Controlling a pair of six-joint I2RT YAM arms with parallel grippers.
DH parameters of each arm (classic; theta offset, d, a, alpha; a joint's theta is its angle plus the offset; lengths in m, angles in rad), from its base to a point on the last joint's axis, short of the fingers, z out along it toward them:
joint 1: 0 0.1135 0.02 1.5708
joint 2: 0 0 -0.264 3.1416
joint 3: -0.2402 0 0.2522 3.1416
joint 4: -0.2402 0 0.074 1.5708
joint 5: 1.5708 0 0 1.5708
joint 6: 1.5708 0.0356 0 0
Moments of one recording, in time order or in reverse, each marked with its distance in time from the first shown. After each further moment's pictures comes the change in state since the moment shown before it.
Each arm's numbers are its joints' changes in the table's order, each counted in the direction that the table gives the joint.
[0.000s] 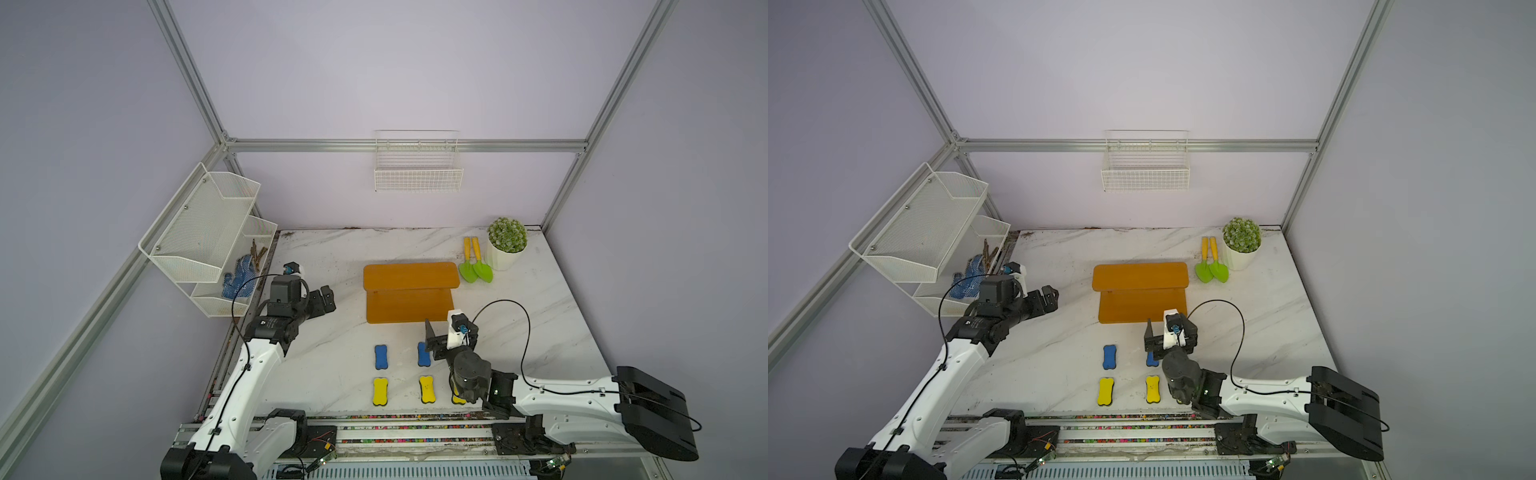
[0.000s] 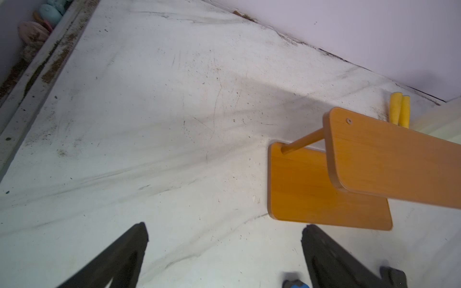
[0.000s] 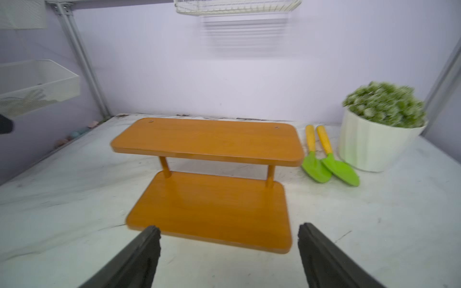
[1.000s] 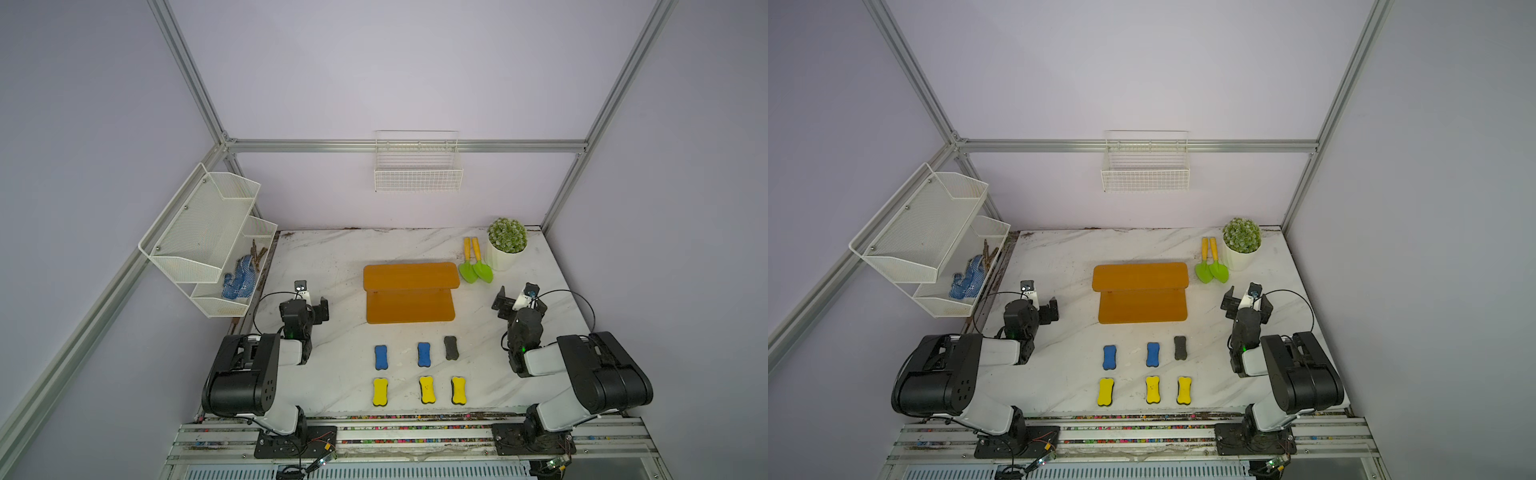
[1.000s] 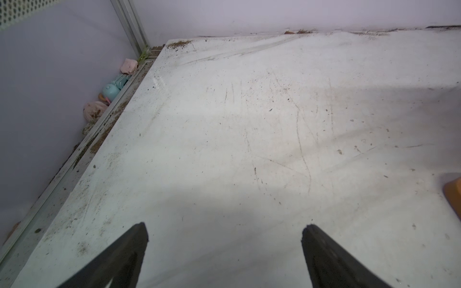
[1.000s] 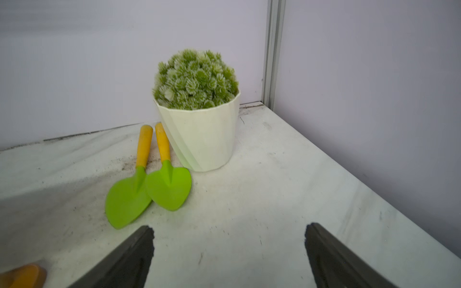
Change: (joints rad) left arm 0.098 -0.555 0.382 1.217 -0.107 0.413; right arm -1.027 -0.359 0.039 0.429 -0.604 0.016
